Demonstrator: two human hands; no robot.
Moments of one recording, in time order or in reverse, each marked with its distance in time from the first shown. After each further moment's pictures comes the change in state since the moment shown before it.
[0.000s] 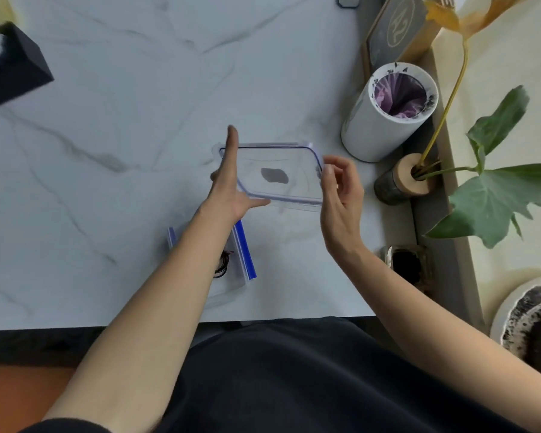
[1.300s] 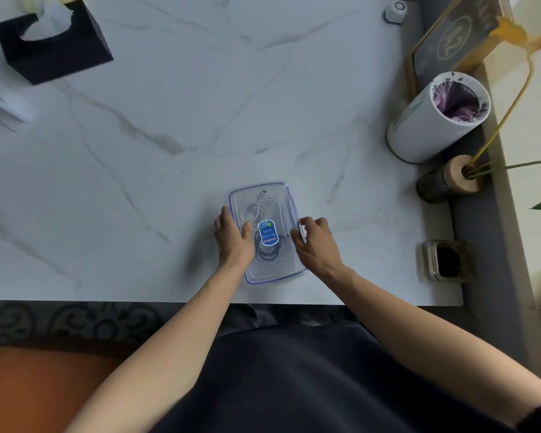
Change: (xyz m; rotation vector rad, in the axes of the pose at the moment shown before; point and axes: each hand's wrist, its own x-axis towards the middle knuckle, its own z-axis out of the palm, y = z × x) left_hand 0.010 -0.076 -0.198 0.933 0.309 0.436; right_hand -0.104 0.061 0.102 -0.899 -0.478 0.244
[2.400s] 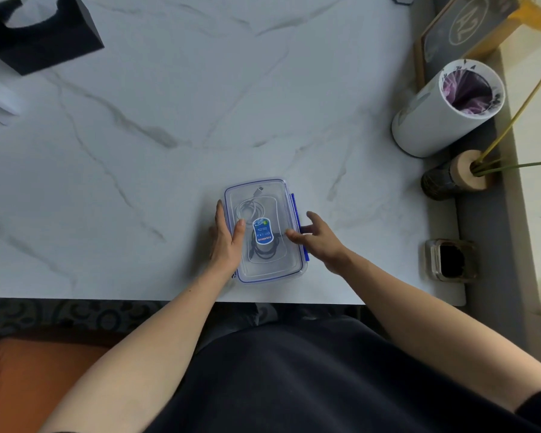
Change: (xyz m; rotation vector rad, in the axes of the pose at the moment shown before) left_hand 0.009 -0.026 0.001 -0.016 -0.074 0.079; right_hand 0.019 0.013 -0.017 0.633 -0.382 0.263
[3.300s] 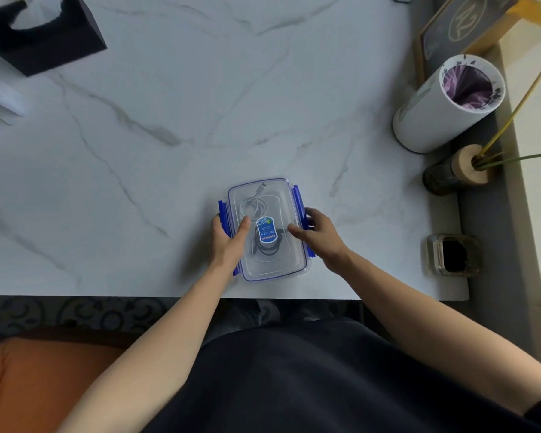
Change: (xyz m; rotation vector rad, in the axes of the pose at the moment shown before) left_hand -0.003 -0.006 -0.002 -0.363 0.056 -0.177; right_hand -0.002 0.003 0.011 -0.035 0.168 -0.108
